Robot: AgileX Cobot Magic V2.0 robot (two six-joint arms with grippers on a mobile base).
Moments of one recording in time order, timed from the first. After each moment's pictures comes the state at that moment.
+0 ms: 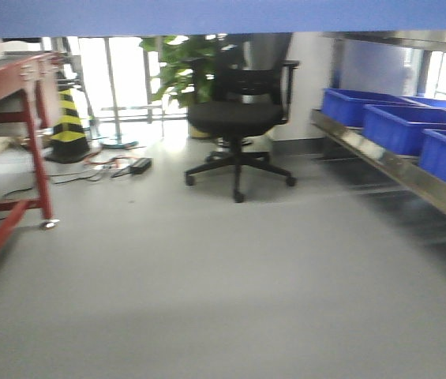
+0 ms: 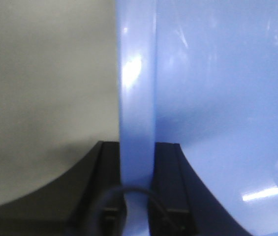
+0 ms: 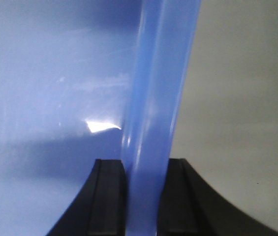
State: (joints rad) left arm -0.51 1.47 -1.61 -0.12 1.26 -0.32; right arm 0.42 1.24 -1.38 -0.12 1.20 0.41
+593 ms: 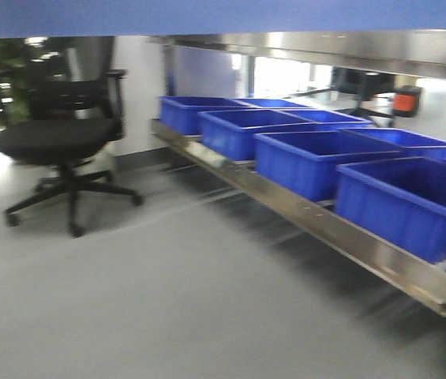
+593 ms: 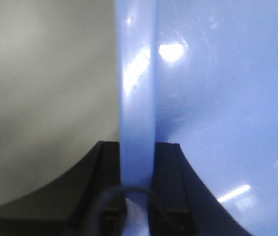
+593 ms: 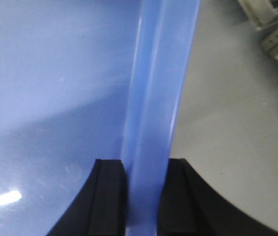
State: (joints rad) left arm -0.51 1.47 -1.61 -0.12 1.26 -0.32; right arm 0.42 1.24 -1.38 -0.12 1.20 0.41
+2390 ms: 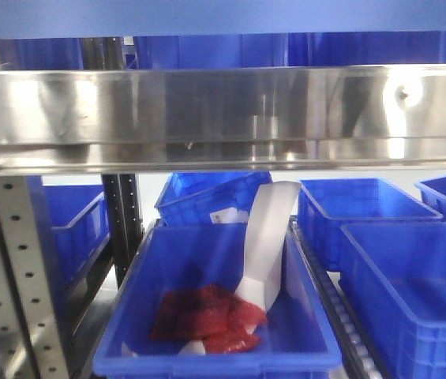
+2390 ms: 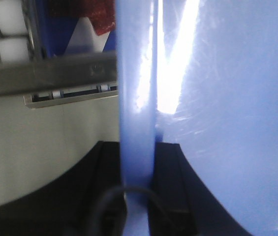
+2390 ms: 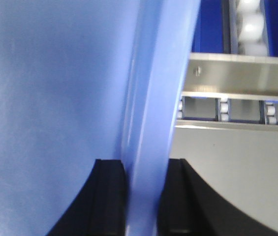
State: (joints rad) left arm -0.51 1.47 -1.61 -0.13 1.26 -0.32; right arm 0.42 1.24 -1.38 -0.13 1.20 0.41
